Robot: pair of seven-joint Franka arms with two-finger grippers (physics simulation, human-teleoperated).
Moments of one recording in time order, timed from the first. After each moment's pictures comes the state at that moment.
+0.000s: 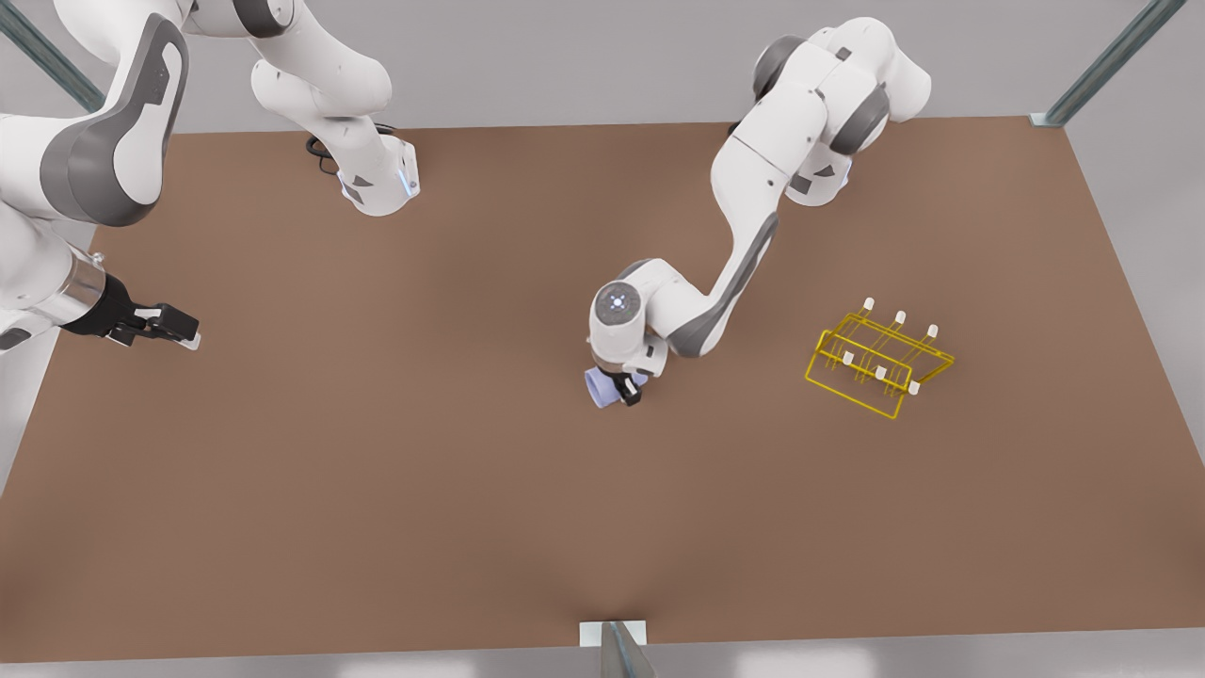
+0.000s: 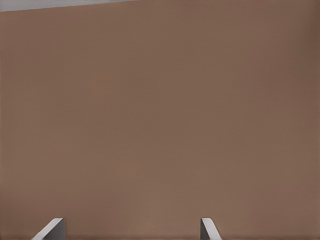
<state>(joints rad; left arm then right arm) -0.66 0.76 -0.13 -1.40 0.17 2.17 -2.89 -0.03 0.17 -0.08 -1.35 0.01 1.49 -0.02</state>
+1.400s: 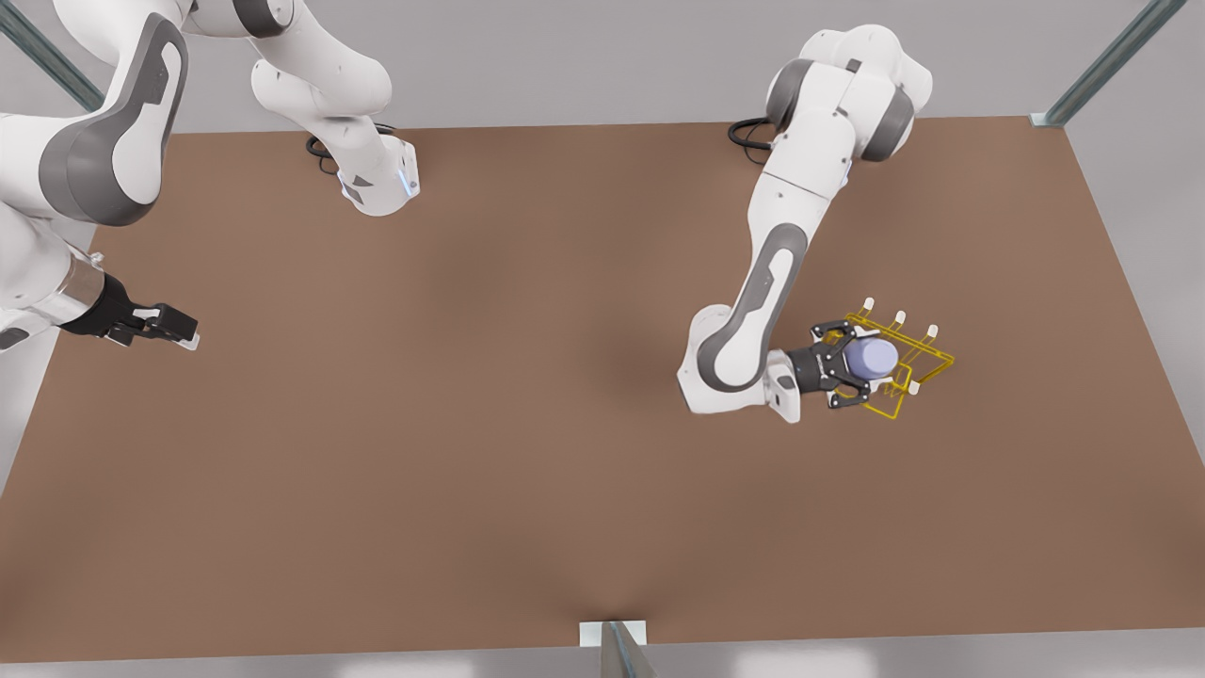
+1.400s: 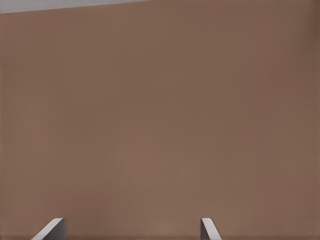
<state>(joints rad) -0.58 0.79 0.03 -1.50 1.19 0.98 -2.11 -0.03 0.17 -0.08 -1.35 0.01 1.49 -0.02</state>
